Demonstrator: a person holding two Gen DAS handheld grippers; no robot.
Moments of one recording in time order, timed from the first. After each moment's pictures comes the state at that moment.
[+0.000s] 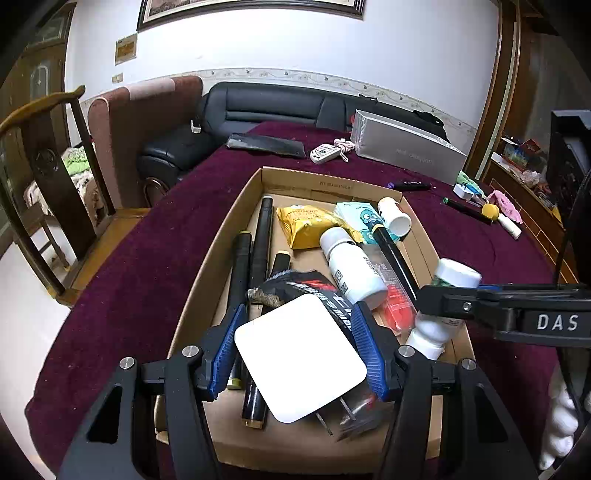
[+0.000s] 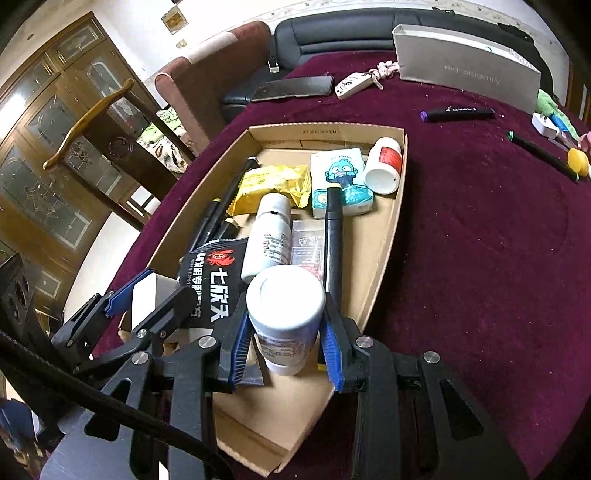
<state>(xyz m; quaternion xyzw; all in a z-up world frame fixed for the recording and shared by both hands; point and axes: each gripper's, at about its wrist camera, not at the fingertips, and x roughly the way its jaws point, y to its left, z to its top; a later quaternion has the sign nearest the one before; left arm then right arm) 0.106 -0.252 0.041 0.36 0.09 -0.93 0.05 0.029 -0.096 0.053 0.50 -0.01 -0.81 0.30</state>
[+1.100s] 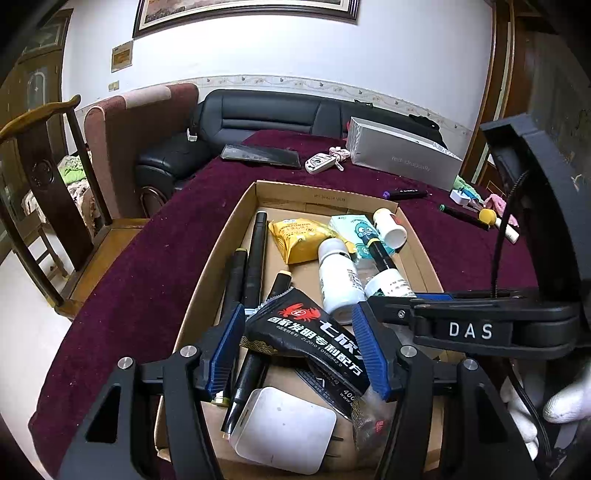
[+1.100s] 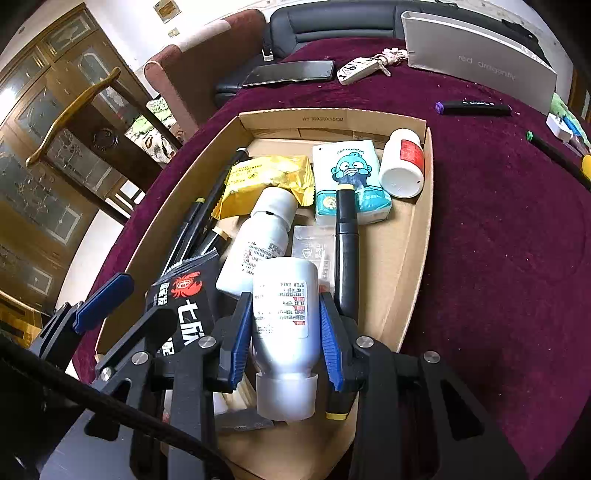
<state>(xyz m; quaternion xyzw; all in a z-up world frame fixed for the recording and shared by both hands) 0.100 -0.252 0.050 0.35 0.08 -0.93 0.05 0.007 -0.122 0.033 0.52 0.00 -0.80 0.29</state>
